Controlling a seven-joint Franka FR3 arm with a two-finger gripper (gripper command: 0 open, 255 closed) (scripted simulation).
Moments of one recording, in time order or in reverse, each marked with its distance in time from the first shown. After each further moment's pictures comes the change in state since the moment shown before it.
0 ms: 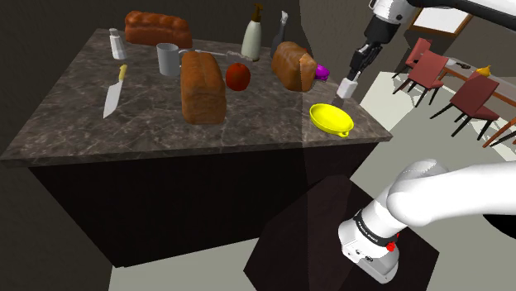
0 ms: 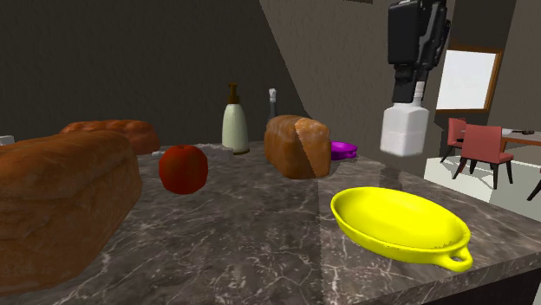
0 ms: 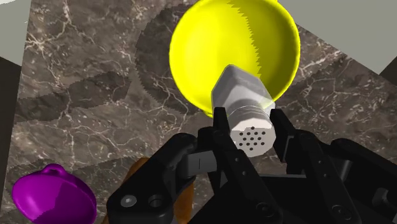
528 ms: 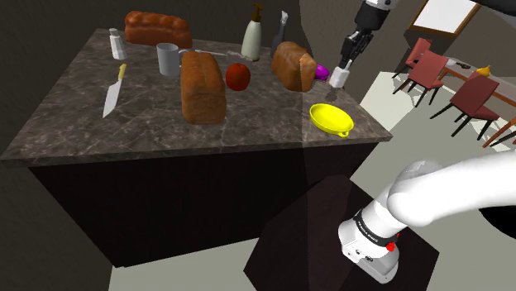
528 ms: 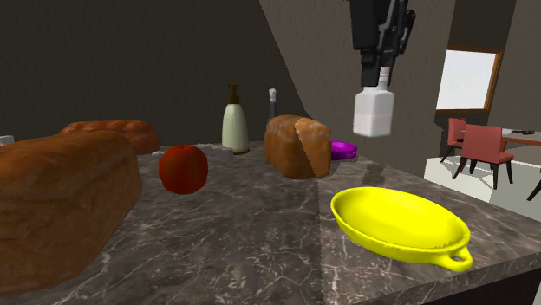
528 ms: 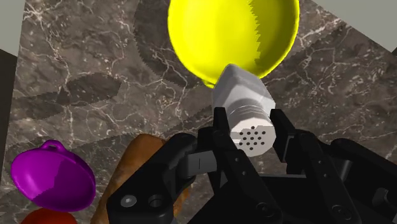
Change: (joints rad) arm 0.015 0.137 0.006 0.152 0.019 -0.016 0.010
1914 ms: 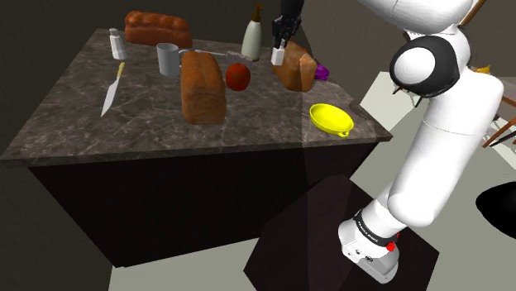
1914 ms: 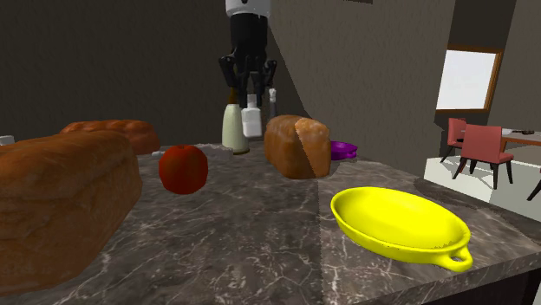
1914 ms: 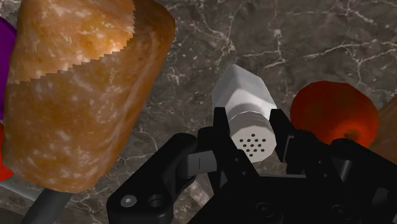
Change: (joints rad) arm 0.022 0.832 0.012 0.836 0.108 -0.011 0.031
